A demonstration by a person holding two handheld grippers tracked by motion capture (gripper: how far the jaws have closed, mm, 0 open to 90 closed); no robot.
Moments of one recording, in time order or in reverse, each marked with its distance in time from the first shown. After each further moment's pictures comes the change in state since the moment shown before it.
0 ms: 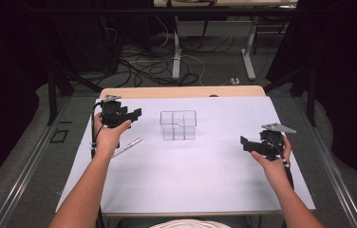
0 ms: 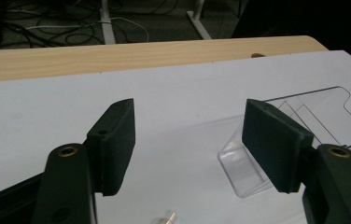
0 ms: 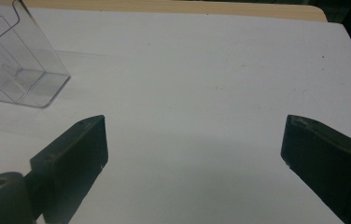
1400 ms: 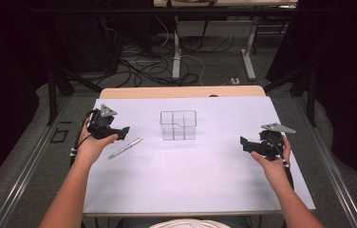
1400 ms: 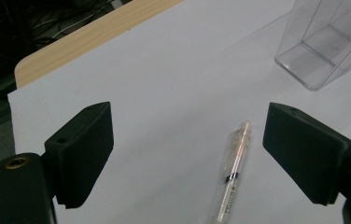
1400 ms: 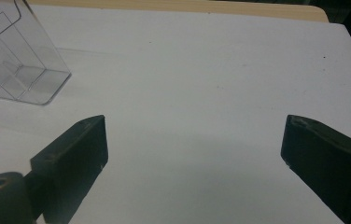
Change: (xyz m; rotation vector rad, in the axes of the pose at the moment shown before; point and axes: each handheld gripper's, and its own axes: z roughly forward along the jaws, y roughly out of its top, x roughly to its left) left arm 0.024 -0.027 -0.019 0.198 0.092 0.399; right arm 0.001 0.000 -0.001 0.006 0.004 -0.011
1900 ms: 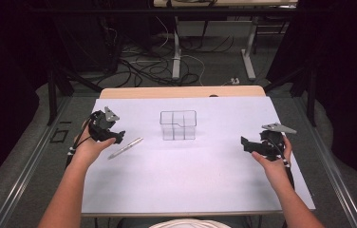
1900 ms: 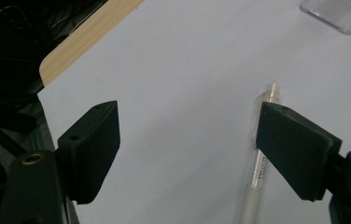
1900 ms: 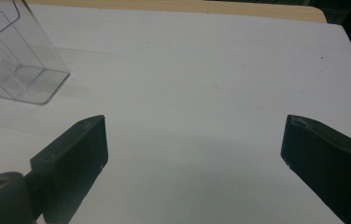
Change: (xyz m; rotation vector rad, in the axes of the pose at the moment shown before) left arm 0.000 -0.003 -0.001 0.114 0.070 0.176; right arm -0.001 0.000 -0.001 -0.001 -0.004 0.004
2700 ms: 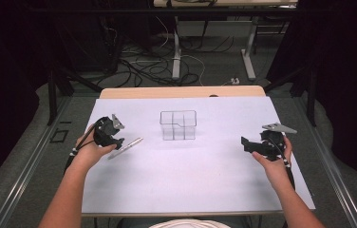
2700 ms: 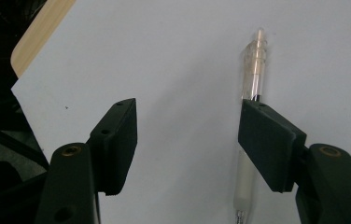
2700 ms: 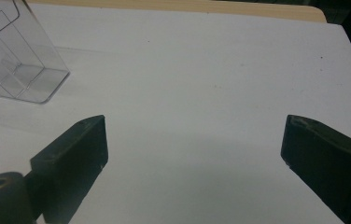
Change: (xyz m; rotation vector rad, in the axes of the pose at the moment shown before) left arm -0.015 -0.009 0.018 0.126 -0.043 0.141; right arm -0.001 0.000 -0.001 0.004 0.001 -0.008
